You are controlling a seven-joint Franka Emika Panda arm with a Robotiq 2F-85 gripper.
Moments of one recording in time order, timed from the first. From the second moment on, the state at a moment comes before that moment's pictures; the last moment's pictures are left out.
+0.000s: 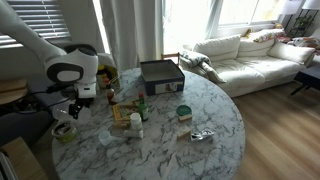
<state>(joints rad) 0.09 0.12 0.06 -2.53 0.38 2.39 0.98</state>
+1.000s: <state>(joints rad) 0.09 0.06 0.03 -2.45 -0.01 2.30 1.24</state>
